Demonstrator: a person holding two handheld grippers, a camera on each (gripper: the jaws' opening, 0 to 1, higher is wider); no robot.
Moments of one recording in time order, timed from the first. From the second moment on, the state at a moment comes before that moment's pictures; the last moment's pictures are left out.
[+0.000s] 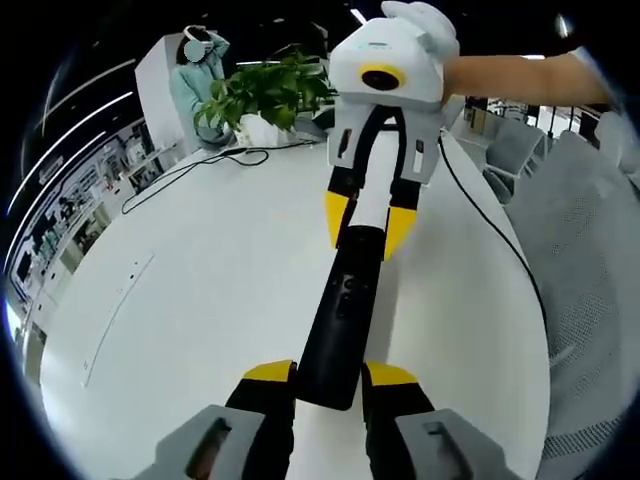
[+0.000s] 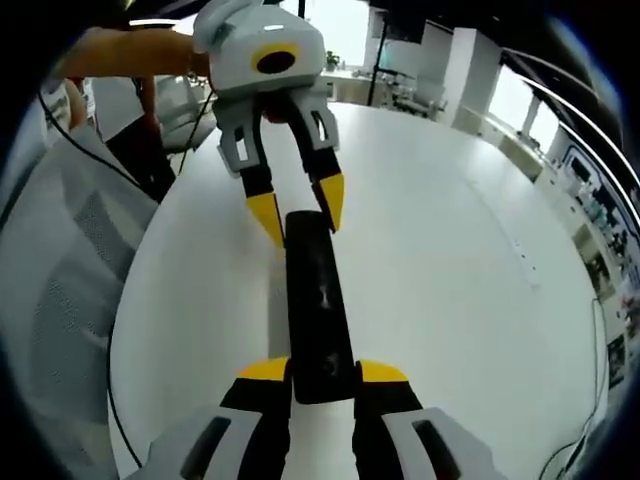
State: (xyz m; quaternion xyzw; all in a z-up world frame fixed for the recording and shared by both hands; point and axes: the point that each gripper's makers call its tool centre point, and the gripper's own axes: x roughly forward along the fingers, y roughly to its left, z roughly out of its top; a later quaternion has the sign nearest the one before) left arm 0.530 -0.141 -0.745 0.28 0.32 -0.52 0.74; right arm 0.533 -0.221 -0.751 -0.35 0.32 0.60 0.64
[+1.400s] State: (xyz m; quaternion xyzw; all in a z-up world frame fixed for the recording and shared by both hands) left arm 0.521 -0.135 -0.773 0.29 0.35 -0.54 0.71; right arm 0.515 -0.216 -0.776 -0.34 0.34 0.62 0.62
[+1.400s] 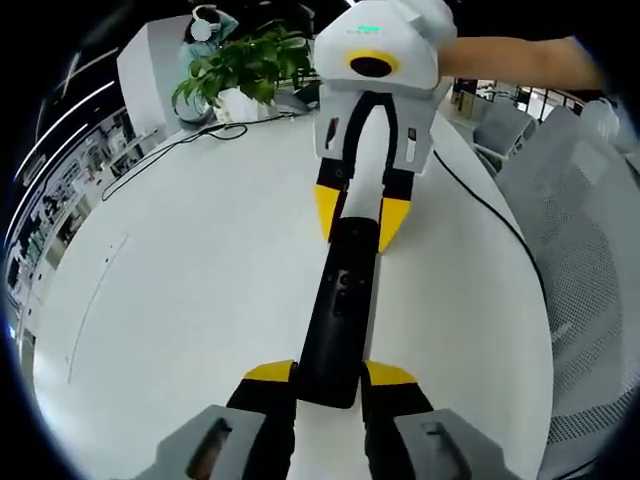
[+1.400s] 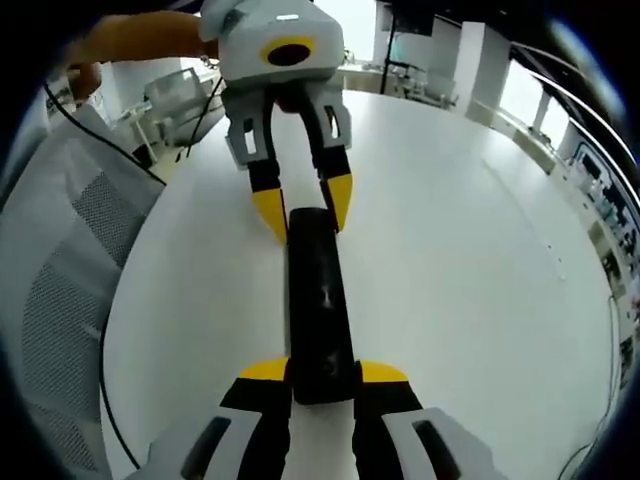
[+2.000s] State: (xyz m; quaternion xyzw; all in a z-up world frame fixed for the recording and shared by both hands) left arm 0.522 -0.134 -0.774 0.30 0.35 -0.54 0.70; right arm 0.521 -0.216 -0.778 -0.35 0.33 0.62 0.61
